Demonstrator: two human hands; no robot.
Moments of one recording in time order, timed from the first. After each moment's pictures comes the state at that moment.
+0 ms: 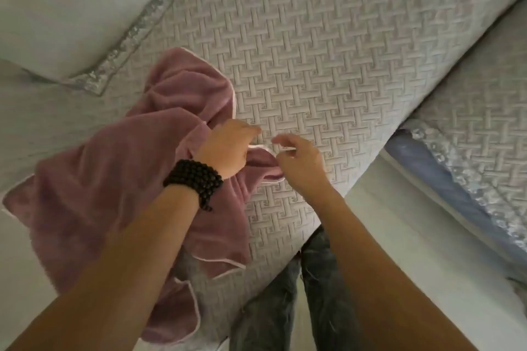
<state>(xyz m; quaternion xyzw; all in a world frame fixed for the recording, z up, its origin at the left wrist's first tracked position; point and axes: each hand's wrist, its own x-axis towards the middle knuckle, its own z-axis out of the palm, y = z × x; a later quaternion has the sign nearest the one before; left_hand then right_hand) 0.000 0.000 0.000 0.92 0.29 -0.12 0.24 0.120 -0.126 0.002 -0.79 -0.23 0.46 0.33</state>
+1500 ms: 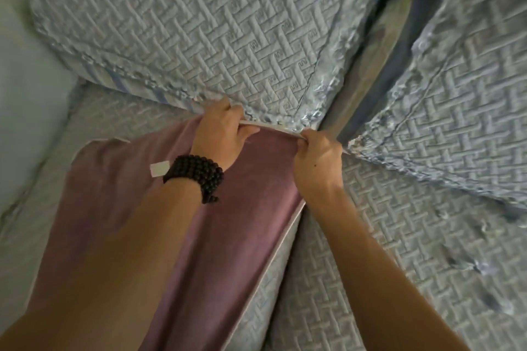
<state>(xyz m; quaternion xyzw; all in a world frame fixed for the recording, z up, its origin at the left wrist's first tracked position) 0.726 0.125 0.072 0.96 0.20 0.04 0.18 0.787 -0.044 0.067 -0.93 -0.15 0.09 0.32</state>
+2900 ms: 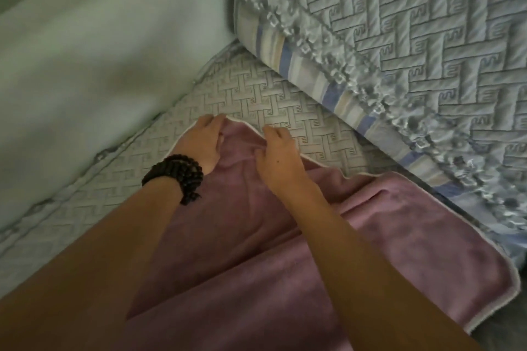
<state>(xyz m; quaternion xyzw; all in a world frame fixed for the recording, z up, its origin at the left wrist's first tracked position) 0.525 0.389 -0.120 0.88 0.44 -0.01 0.17 0.664 0.271 -0.097 -0.80 -0.46 0.29 0.25</state>
